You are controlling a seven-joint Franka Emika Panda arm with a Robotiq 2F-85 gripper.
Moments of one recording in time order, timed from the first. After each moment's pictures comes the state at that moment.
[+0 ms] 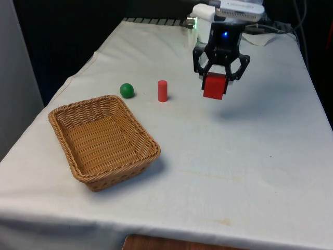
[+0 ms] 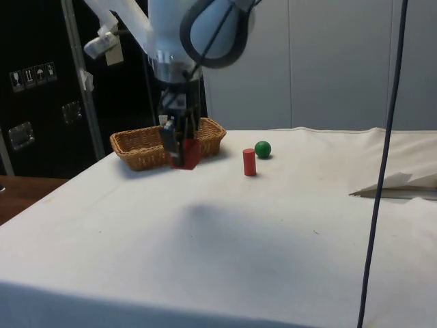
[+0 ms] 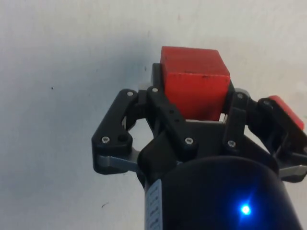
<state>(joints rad) 0.55 0.31 -0.47 -2.23 -0.01 2.65 0.15</state>
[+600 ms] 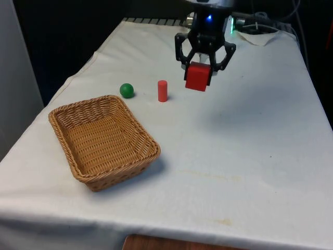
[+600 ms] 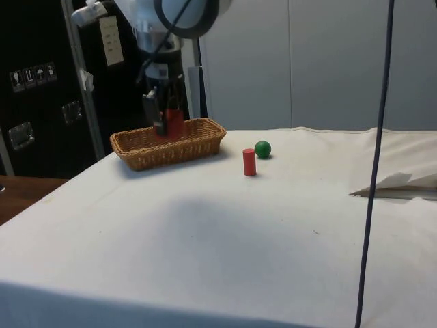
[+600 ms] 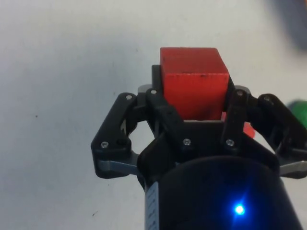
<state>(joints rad) 0.54 0.33 -0.54 -2.09 -0.01 2.54 0.08</state>
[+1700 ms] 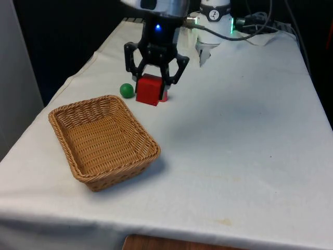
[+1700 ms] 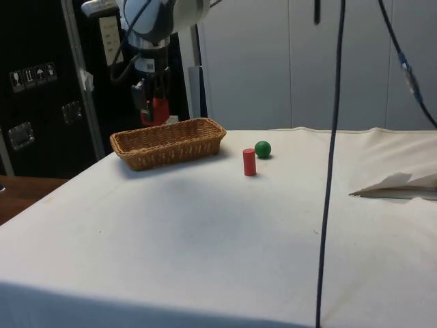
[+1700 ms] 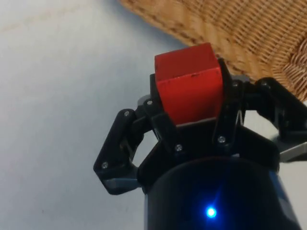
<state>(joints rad) 0.47 0.60 -0.67 -1.79 0.27 2.50 -0.22</state>
